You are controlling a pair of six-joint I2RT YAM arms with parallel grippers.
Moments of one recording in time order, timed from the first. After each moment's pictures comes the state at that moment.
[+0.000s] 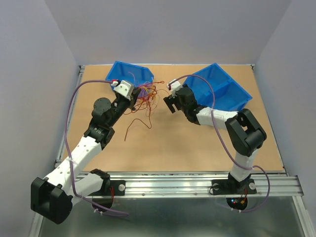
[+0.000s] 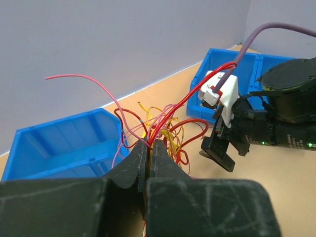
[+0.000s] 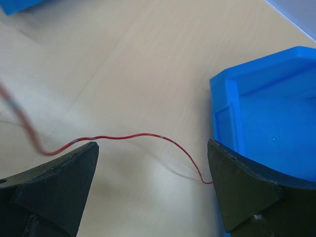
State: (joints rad) left arm -0.44 0.98 0.74 0.35 0.16 0.07; right arm 0.61 1.82 1.09 0.30 0.28 -0.23
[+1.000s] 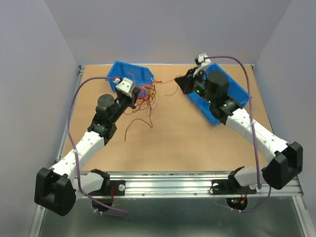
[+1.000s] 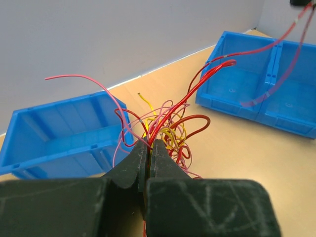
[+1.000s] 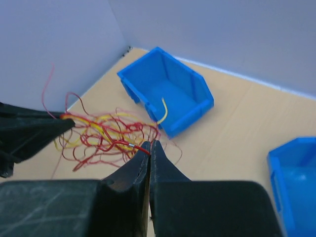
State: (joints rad) left arm -0.41 1.07 0.74 0.37 0.15 0.06; right arm 0.55 1.38 1.25 0.12 -0.12 0.22
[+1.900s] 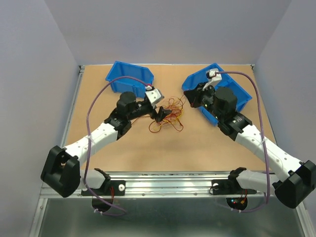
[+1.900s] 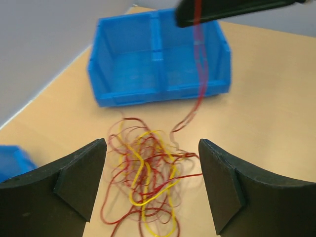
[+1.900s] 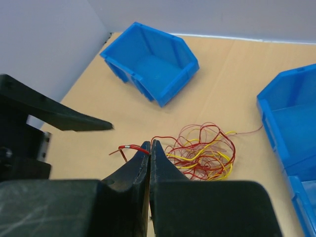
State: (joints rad) left arm -0.55 1.24 0.82 0.35 0.50 0.15; right arm 0.58 1.13 0.98 0.06 0.03 0.35
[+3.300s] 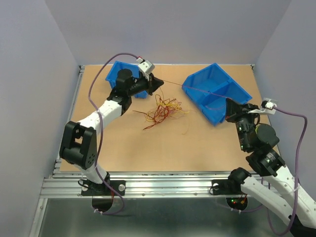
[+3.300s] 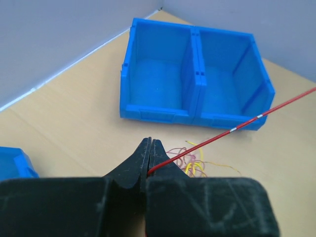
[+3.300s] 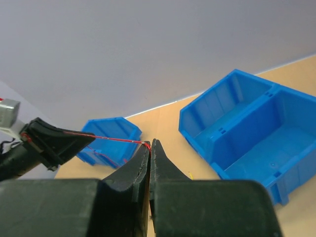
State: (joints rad) left arm -0.41 1.64 1.15 0.40 0.56 -0.07; right arm 0.62 0.49 0.73 -0.03 0.62 0.39
